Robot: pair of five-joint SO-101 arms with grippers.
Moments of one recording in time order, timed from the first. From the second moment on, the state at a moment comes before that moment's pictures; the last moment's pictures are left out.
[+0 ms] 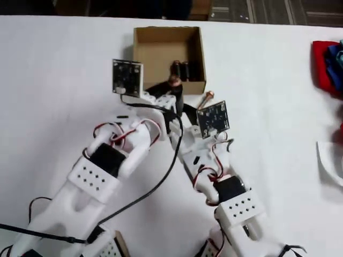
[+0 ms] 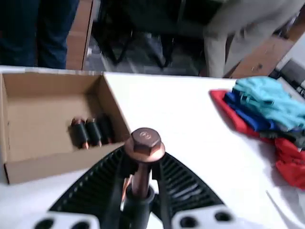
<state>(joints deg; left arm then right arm) 24.4 -41.1 43.8 25.5 23.9 -27.4 -58.9 74.2 9.1 -1.2</state>
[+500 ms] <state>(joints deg) 23.6 -41.1 38.8 42.8 24.0 -27.6 -59.0 74.2 9.3 -1.2</state>
